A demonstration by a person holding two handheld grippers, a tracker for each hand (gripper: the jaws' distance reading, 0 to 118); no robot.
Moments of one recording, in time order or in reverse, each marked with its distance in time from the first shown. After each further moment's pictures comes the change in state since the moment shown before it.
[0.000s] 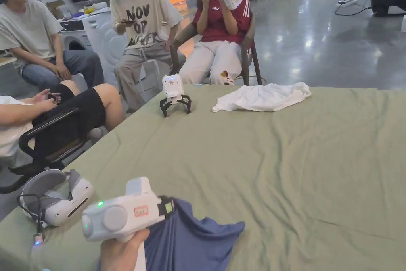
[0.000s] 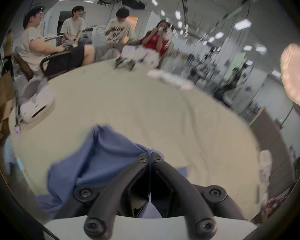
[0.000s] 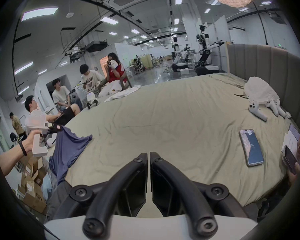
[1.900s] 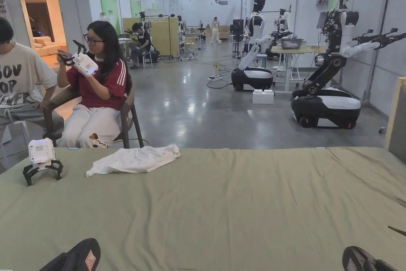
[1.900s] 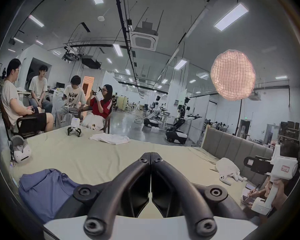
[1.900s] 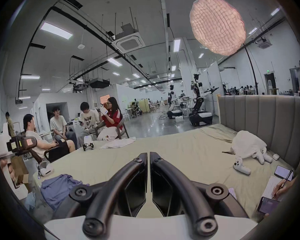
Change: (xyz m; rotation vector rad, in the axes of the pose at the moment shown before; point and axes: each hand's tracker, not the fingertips) left arm 0.175 -0.109 0.225 0.493 -0.332 -0.263; right arm 0.008 0.089 0.070 0.435 -0.048 0.081
